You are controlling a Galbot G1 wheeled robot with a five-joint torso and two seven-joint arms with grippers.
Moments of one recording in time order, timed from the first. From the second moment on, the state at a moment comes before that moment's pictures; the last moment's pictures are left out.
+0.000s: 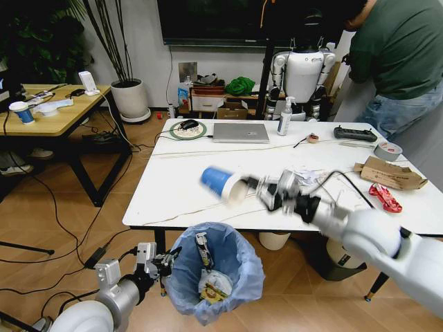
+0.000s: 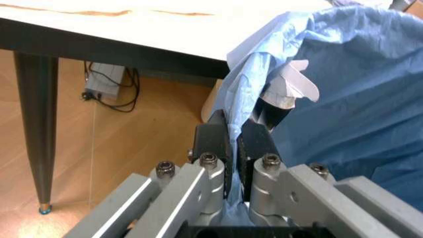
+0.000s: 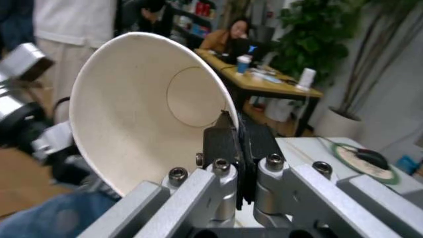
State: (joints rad) left arm 1.68 -0.83 -0.44 -2.31 -1.05 0.37 -0.24; right arm -0.80 0.42 -0.16 2.21 0.76 0.10 -0.29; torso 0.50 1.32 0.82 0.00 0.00
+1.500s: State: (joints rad) left arm 1.71 -0.90 -0.47 -2.30 -1.03 0.37 -0.24; right arm -0.84 0.70 0.05 1.73 0.64 0.04 0.12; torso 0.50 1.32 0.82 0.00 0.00
